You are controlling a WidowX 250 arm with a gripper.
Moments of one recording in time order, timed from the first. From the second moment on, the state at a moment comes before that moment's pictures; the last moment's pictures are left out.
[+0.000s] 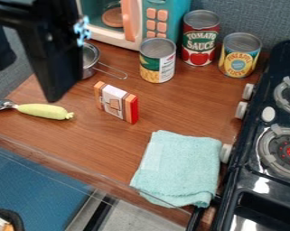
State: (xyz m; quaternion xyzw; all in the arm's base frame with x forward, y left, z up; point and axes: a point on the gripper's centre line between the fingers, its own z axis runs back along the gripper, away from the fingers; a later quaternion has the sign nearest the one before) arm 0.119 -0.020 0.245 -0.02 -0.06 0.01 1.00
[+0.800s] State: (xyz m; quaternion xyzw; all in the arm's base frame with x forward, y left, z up) arm 0.187 -0.060 0.227 -0.08 -0.11 0.02 0.99
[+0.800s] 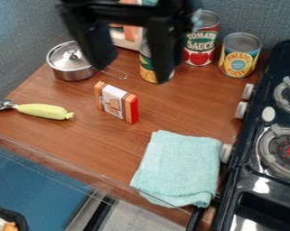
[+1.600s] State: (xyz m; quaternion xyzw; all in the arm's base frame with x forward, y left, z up) arm 0.213 -0.009 0.187 0.02 -0.23 0.37 0.90
